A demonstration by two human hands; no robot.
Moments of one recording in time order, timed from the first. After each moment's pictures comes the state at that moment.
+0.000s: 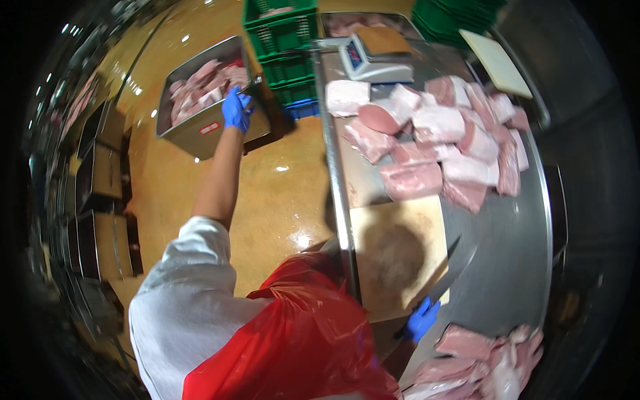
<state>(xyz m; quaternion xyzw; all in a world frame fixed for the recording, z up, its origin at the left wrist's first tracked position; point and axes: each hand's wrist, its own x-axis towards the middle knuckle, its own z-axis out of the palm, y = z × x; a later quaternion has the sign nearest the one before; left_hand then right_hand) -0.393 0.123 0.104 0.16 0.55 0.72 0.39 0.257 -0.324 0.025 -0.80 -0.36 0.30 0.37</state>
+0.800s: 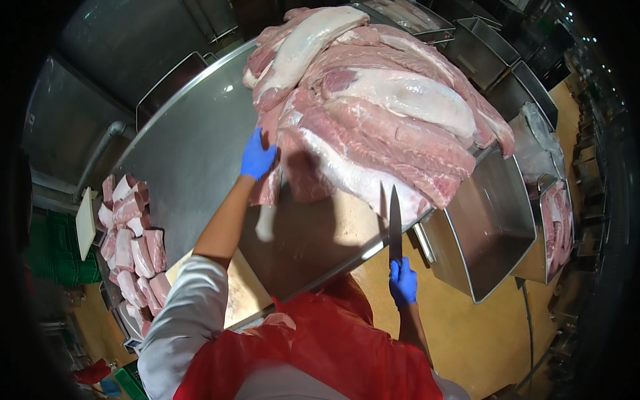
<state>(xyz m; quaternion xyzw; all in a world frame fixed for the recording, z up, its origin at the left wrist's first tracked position) 0.526 -0.368 0.035 0.94 -0.06 0.09 0.32 0.127 -0.738 0.014 -0.88 0.23 0.01 0.42</state>
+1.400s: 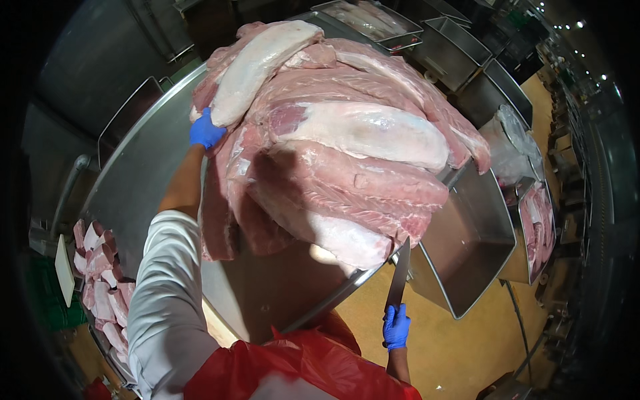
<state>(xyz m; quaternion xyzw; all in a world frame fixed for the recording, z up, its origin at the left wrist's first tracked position) 0.765 -0.395 0.071 0.98 -0.02 0.01 0.18 0.107 -0.802 0.007 -0.85 0.35 -0.03 0.40</state>
